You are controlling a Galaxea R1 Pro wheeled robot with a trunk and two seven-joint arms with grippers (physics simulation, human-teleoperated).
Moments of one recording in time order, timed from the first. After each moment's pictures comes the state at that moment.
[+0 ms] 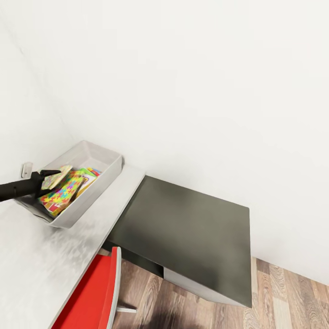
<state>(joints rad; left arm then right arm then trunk) -1.16 0.58 0.35 -0.45 0.57 1.04 -0.57 0.07 -0.44 -0.83 -1.10 -0.82 0.59 1.55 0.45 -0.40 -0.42</state>
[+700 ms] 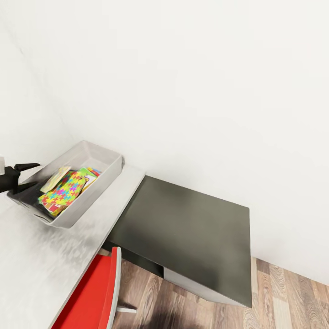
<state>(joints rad) -1.16 0.69 0.34 -0.45 0.60 1.04 -0.71 0.07 -0.43 -0.83 -1.10 -0.82 0.59 1.55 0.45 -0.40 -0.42</state>
